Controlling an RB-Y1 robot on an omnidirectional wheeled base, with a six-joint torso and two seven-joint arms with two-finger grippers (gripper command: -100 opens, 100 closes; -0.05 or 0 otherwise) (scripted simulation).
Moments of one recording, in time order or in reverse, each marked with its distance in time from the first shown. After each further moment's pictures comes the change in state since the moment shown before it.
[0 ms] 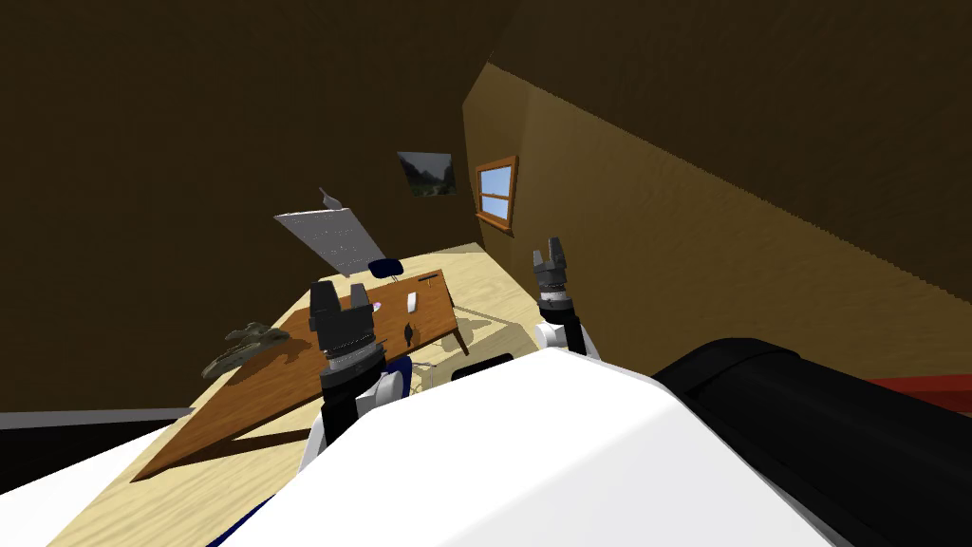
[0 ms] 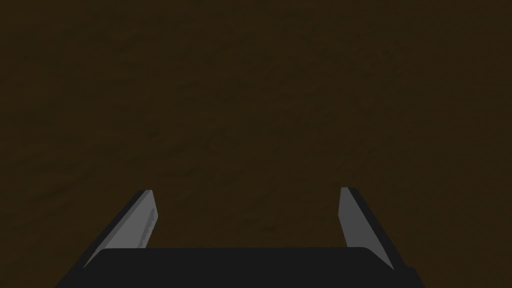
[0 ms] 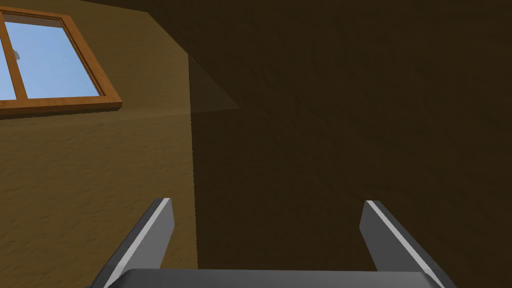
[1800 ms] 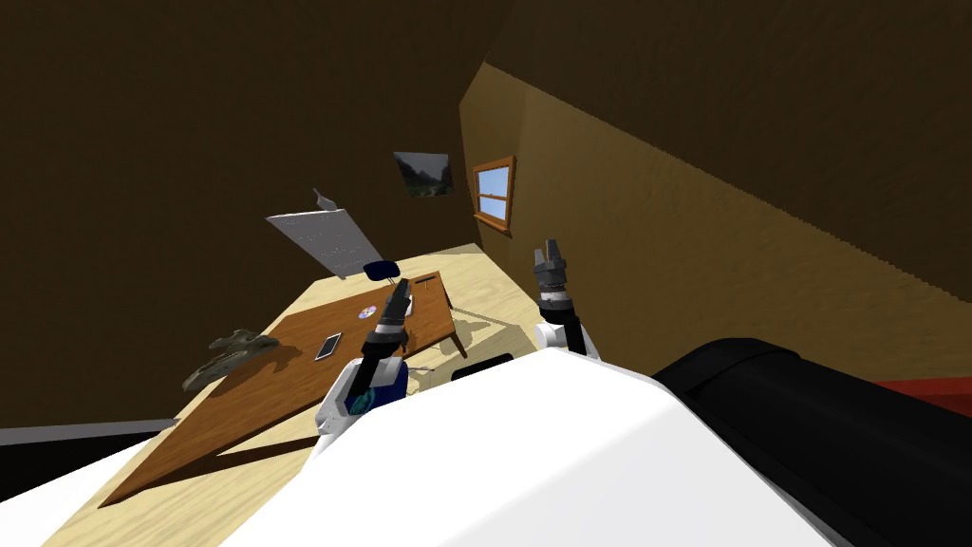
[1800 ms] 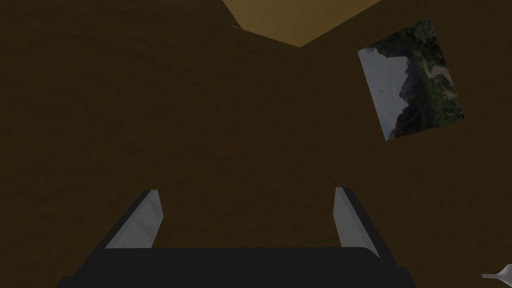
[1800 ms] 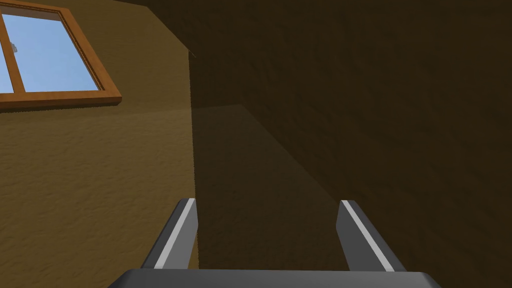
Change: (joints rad) left arm -0.281 0.387 -0.115 0.399 0.006 0.114 0.061; right arm 0.000 0.000 0.000 0.000 0.000 0.000 0.000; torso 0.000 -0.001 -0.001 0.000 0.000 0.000
